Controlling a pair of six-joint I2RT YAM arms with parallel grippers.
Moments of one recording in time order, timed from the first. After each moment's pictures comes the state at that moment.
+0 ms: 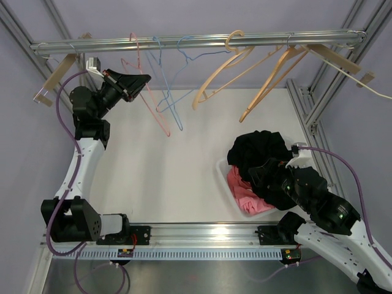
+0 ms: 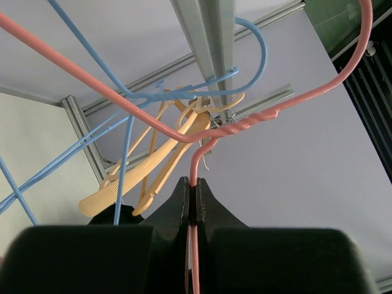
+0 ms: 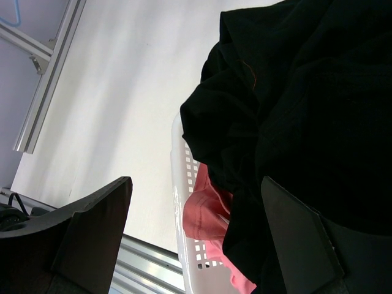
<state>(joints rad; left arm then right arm) 0.03 1.28 1.17 0.44 0.74 -1.42 0.78 0.41 0.79 -0.75 0.30 0.64</state>
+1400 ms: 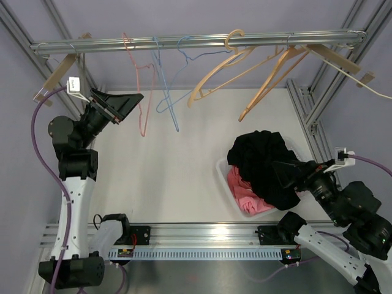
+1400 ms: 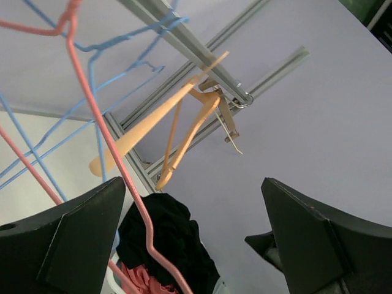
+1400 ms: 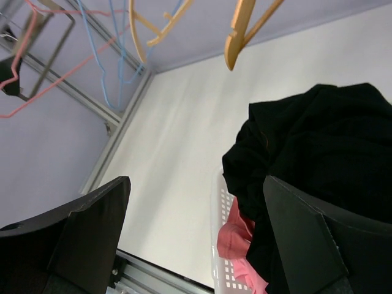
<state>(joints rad) 0.07 0.92 1.06 0.20 0.75 -1.14 0.78 0.30 1.01 -0.78 0.35 0.60</state>
